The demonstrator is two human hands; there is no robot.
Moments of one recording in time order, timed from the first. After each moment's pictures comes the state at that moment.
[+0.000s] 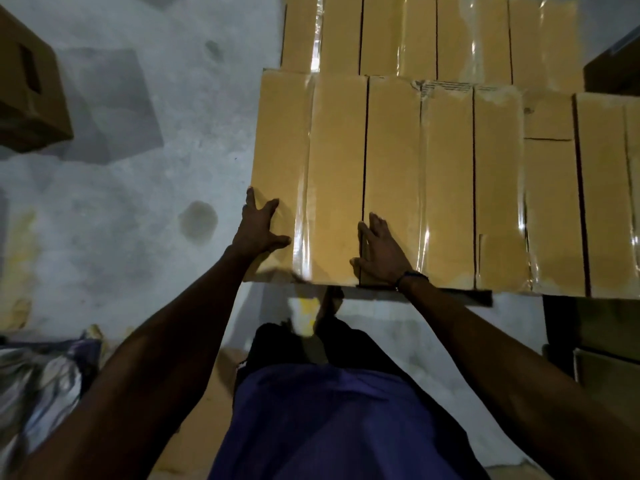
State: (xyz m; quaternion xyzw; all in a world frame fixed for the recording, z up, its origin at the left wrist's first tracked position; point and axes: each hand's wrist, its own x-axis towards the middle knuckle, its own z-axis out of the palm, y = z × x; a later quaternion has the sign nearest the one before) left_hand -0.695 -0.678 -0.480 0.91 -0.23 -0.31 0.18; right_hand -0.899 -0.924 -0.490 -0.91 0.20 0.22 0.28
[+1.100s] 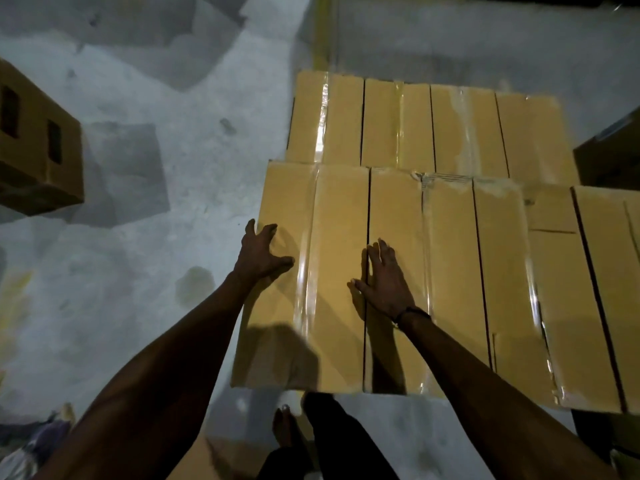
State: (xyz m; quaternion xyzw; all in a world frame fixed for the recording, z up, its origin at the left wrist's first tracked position) left_hand -0.573 -0.757 -0.474 0.91 -0.18 -0.28 0.24; right_hand -0.779 -0.991 -0.486 -0.92 0.24 0.11 0.28
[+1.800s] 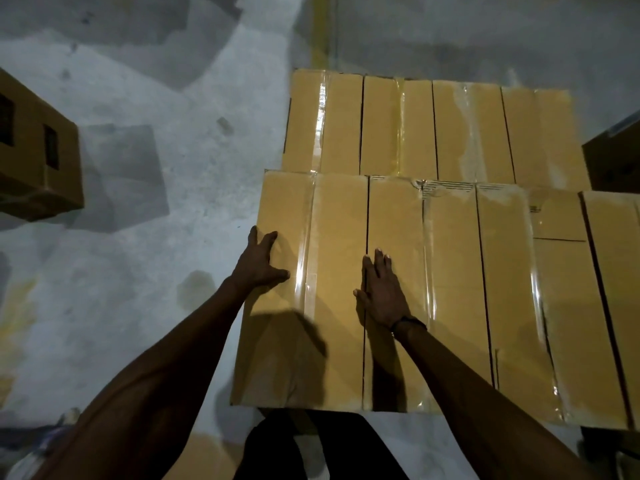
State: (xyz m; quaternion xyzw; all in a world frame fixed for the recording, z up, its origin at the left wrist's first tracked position) left_hand -0.546 -0.774 -0.486 0.89 -0.21 -0.35 0.20; right_hand -0.763 -1.004 -0.504 -0.92 0.24 0.17 0.27
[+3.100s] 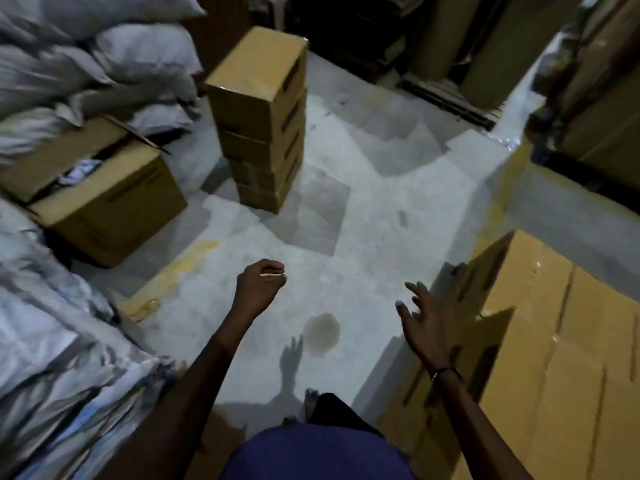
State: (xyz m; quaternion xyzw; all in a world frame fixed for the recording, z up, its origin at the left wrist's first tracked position) left_hand -0.458 -0.161 -0.332 0.80 0.17 -0.07 0.58; right_hand -0.506 -0.512 -0.340 -0.86 0.12 0.01 0.49
